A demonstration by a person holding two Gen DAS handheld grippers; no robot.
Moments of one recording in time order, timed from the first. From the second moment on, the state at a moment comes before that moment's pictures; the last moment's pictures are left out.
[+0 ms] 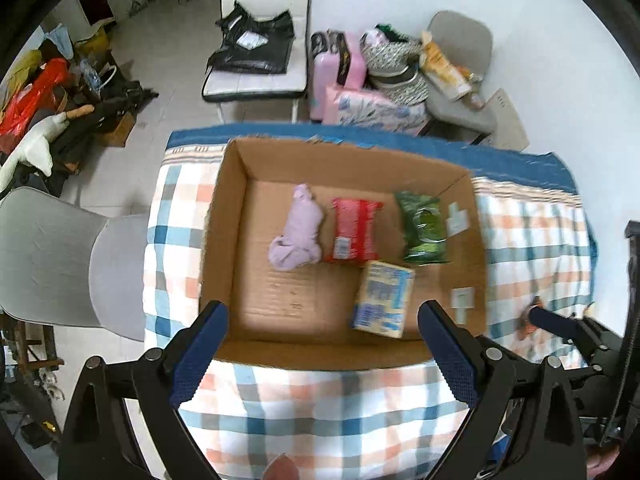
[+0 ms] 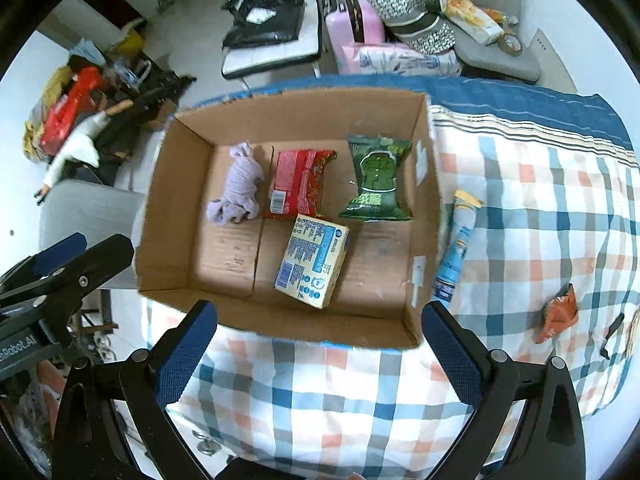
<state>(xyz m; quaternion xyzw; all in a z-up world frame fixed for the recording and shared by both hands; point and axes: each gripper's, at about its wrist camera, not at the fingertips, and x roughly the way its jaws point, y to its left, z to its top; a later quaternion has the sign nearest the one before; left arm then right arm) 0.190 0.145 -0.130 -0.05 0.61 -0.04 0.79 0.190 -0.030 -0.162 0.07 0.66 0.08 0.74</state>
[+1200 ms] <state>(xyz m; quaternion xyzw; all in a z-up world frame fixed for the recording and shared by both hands) 0.244 -0.224 -0.367 0.27 0.71 -0.06 0.65 0.131 -0.401 -0.356 0.35 0.70 -0.12 0.61</state>
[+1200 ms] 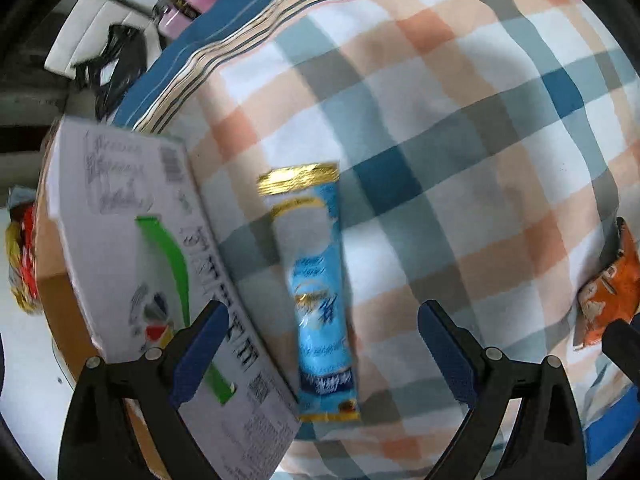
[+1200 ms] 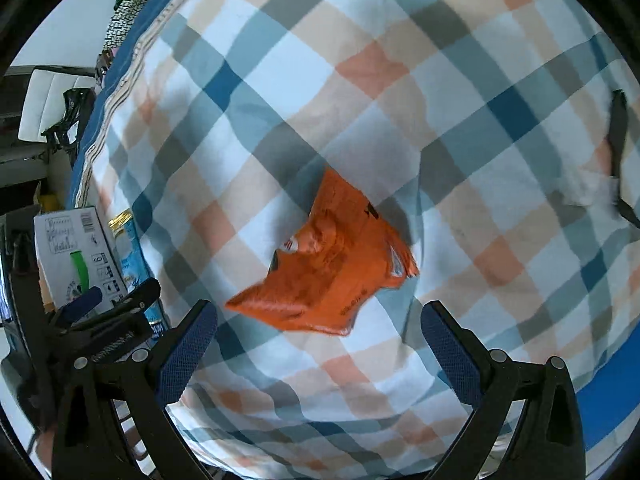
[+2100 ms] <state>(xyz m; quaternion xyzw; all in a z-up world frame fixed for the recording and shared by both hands) 0.244 -0.220 -0.395 0.17 0.75 -0.09 0.63 0.145 -0.394 -0.392 0.37 0.73 -0.11 0.57</state>
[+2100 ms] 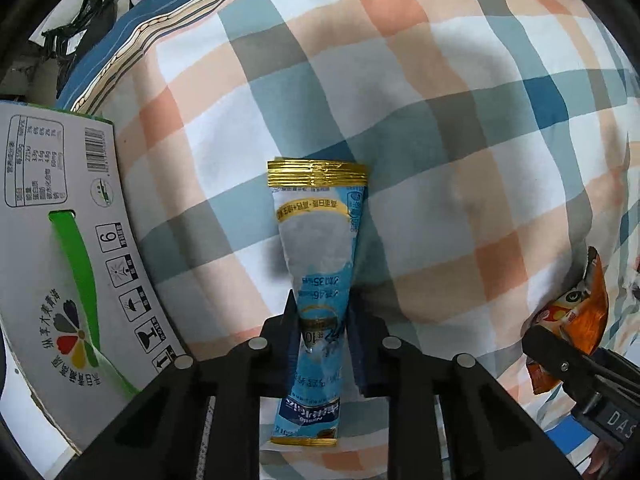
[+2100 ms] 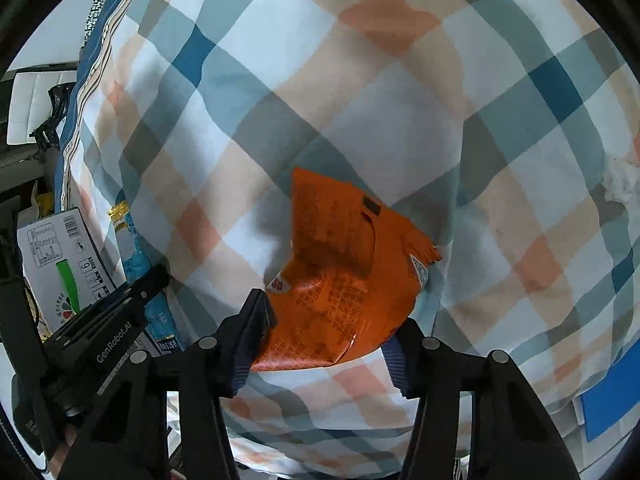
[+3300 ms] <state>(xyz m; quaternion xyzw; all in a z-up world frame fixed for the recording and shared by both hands) 0.182 -0.078 -0.139 0.03 0.61 -0.14 0.78 0.150 -0.265 -0.186 0.22 0.66 0.05 0.72</state>
